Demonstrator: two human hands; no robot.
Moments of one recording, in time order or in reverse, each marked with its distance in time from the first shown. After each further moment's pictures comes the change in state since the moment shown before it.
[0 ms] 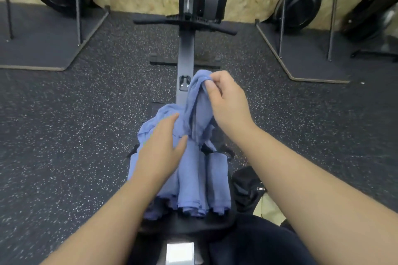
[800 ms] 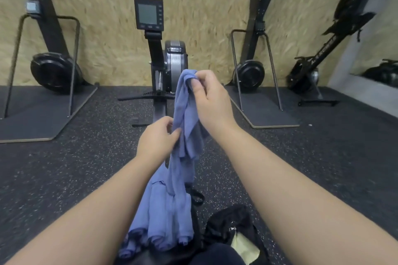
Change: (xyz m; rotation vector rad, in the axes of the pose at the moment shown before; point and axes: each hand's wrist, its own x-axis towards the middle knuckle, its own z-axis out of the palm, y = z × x) left_hand -0.015 0.192 -0.083 -0.032 0.106 0.131; right_hand -0.034 -0.157 -0.179 0.046 0.247 -0.217
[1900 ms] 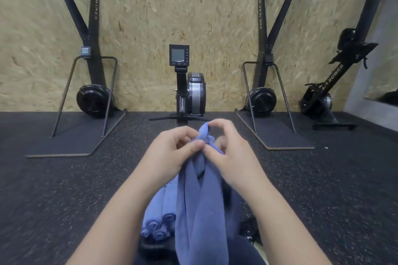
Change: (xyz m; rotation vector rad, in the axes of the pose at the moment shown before) left_hand -0.192 0.056 -0.131 -0.388 -0.065 0.327; right_hand -0.173 -0.116 -0.057 0.008 -0.209 0.011
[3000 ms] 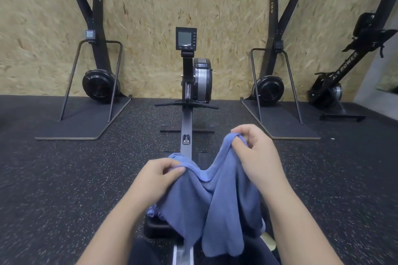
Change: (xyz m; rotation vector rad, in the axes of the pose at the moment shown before) left_hand -0.051 -0.097 0.002 0.082 -0.001 -0.310; right_hand -0.018 0.025 0.005 0.151 0.196 0.213
